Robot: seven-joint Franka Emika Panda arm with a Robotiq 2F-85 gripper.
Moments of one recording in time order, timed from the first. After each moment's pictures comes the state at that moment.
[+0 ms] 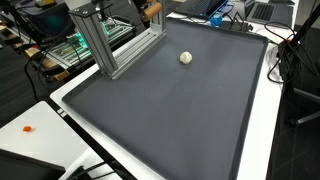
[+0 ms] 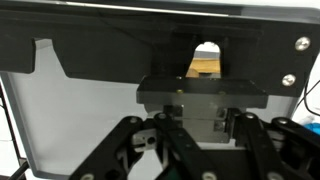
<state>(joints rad) 0.15 -0.70 0.21 -2.53 0.03 1.91 0.18</state>
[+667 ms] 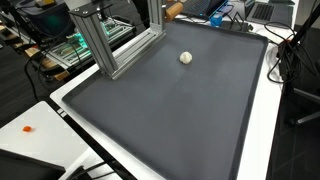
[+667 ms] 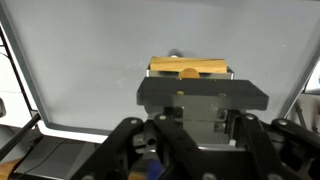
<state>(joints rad) 0.10 -0.54 0.22 -2.44 -0.07 2.14 0.20</state>
